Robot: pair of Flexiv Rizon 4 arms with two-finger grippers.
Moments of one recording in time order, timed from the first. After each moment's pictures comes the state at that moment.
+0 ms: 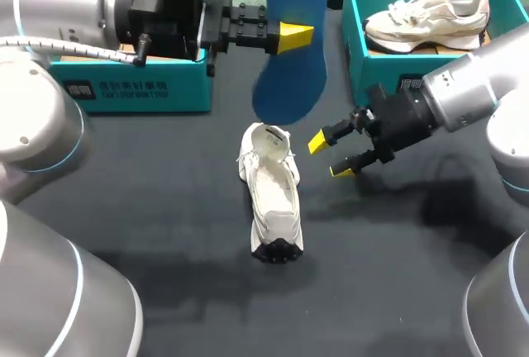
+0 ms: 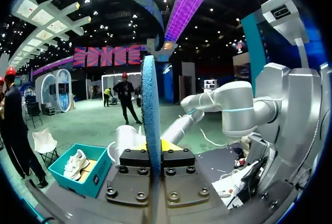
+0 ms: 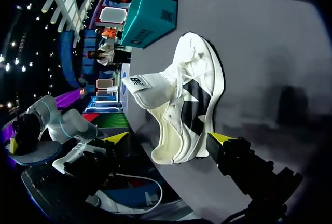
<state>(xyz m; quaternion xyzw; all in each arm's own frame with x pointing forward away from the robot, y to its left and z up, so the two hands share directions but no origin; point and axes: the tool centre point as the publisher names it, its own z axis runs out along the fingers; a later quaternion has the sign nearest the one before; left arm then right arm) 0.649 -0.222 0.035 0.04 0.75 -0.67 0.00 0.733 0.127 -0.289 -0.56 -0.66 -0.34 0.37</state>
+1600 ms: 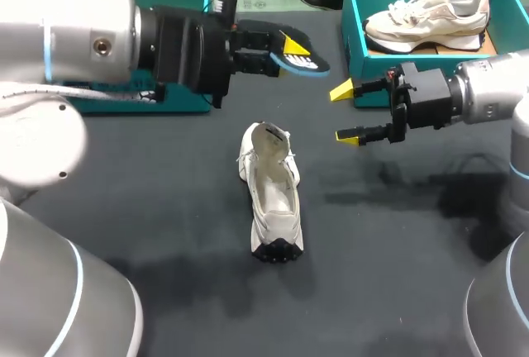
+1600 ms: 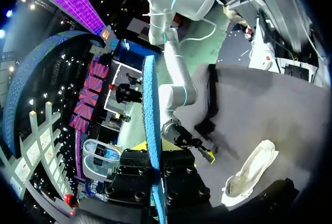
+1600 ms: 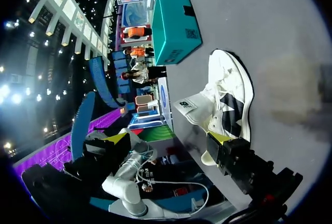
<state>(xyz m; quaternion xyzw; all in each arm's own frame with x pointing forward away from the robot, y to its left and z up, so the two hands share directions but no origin) 0.696 -0.220 -0.028 0.39 0.70 -0.47 0.38 0.770 0.109 -0.218 -0.57 -0.51 -0.42 0.48</state>
